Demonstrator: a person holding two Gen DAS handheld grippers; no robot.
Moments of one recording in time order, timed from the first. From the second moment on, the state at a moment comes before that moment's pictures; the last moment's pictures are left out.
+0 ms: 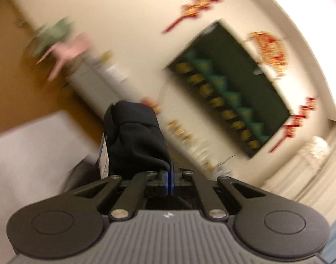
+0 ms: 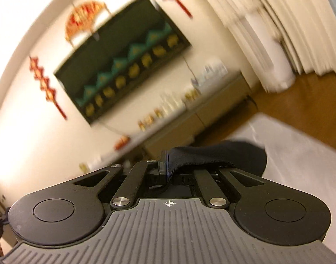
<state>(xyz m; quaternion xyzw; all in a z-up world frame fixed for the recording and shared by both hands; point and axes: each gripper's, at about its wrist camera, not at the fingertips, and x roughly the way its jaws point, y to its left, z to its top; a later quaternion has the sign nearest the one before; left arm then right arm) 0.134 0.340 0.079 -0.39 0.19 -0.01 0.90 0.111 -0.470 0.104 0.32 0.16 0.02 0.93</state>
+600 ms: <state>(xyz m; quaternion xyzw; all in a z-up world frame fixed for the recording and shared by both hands) 0.100 0.357 -0.053 -0.36 0.34 0.17 0.85 0.071 -0.497 -0.029 0.32 0.33 -0.18 0.87</state>
